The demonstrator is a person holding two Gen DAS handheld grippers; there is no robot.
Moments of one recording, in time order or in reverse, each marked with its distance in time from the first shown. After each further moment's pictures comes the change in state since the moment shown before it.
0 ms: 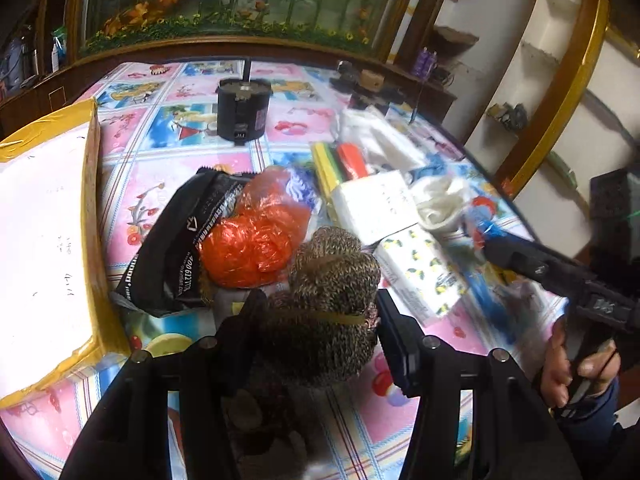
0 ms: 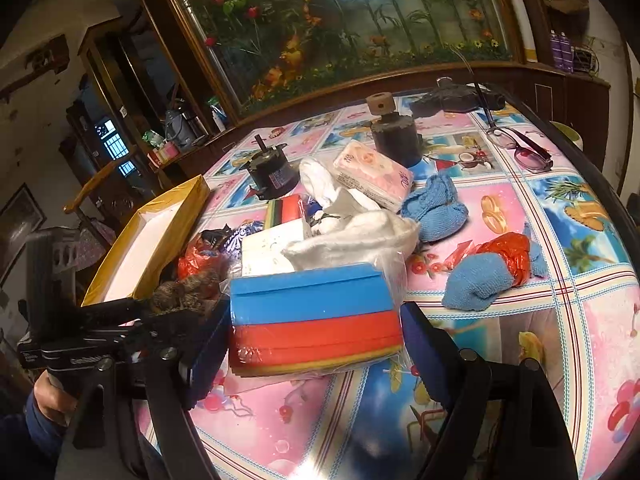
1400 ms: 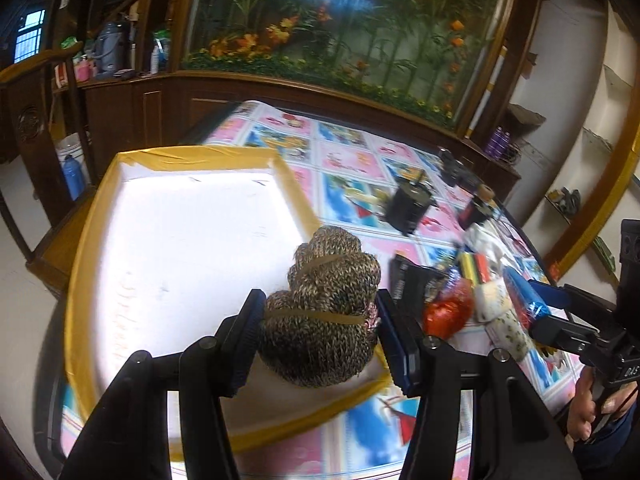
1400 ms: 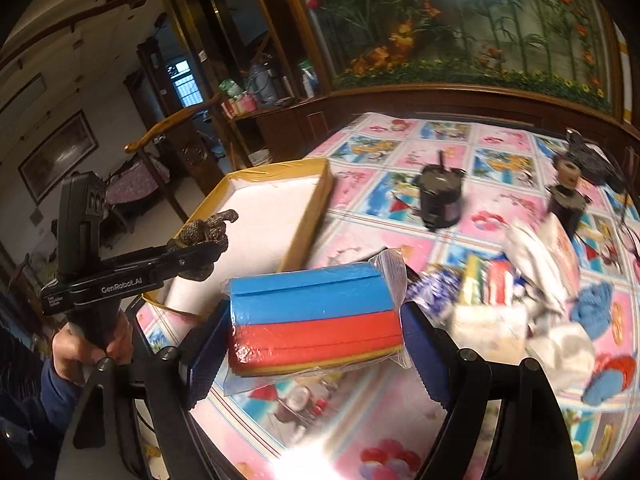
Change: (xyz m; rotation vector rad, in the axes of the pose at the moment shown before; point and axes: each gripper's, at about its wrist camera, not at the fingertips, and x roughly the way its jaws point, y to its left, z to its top) left arm -0.110 0.143 0.018 -0.196 -0.188 0.215; right arm 0.053 0.172 0.051 -0.264 0.110 0.194
